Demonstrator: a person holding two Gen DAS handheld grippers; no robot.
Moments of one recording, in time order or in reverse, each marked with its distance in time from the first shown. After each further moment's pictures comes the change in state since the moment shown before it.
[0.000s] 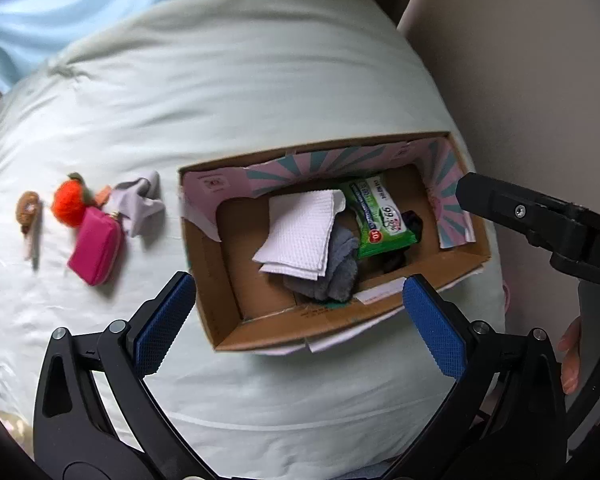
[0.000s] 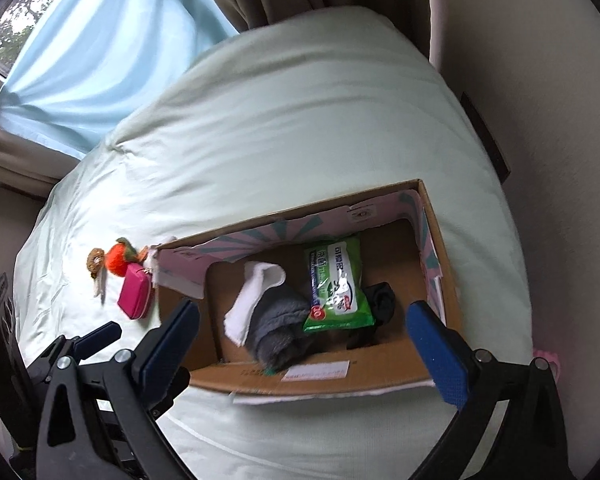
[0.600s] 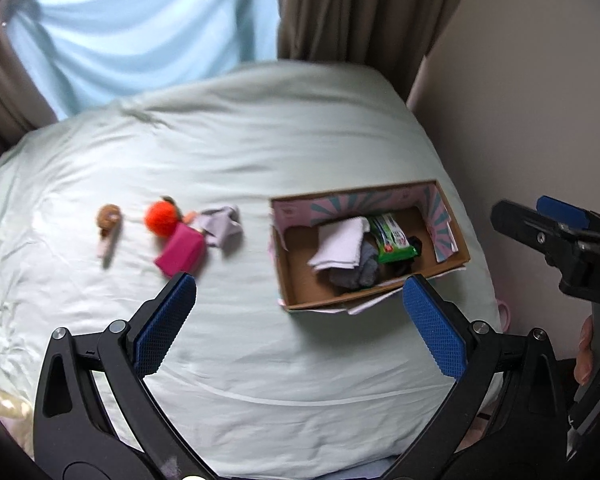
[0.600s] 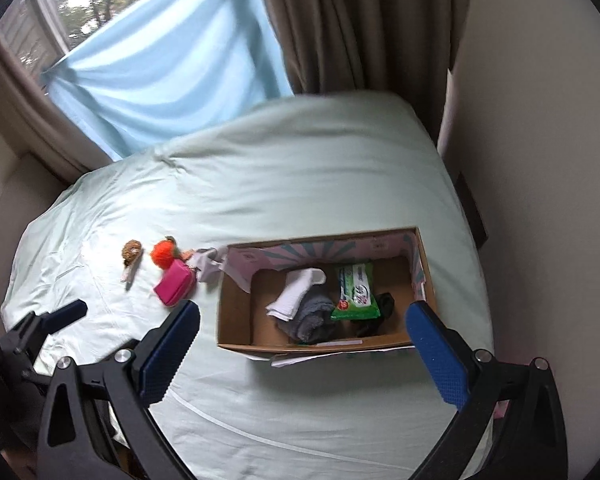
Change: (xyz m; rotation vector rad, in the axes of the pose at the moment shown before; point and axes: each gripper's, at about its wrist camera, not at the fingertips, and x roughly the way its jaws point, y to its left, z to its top) left arm -0.156 0.041 -0.076 -0.030 -0.276 0.089; right arm -0.130 0.082 -0.072 -0.195 -0.238 -0.037
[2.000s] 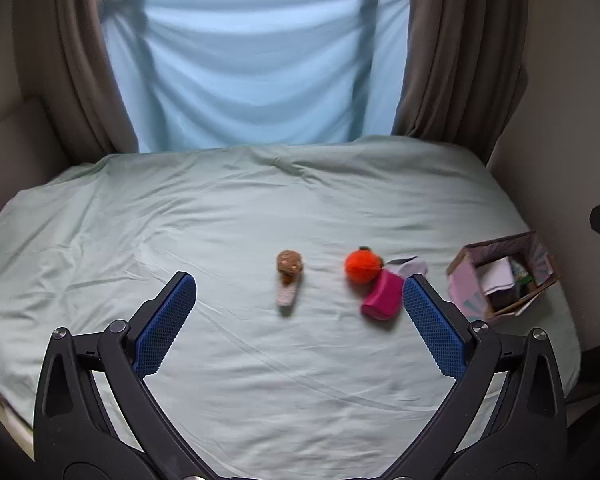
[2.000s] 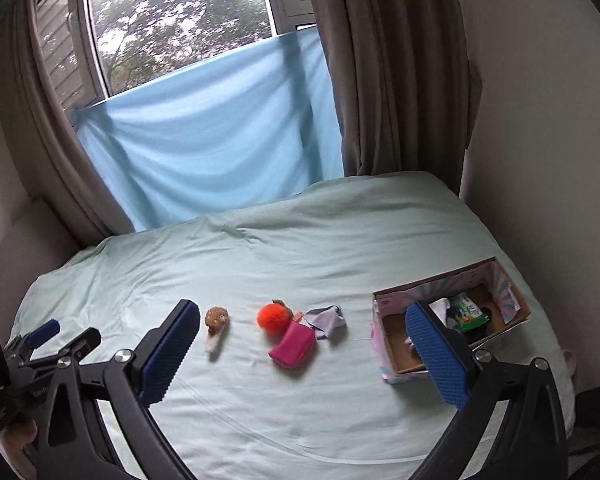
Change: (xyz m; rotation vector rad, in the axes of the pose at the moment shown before) left arm -0.079 0.365 -0.041 -0.045 -0.256 0.096; right arm -0.017 0.294 -0.042 0.107 -0.331 -0.099
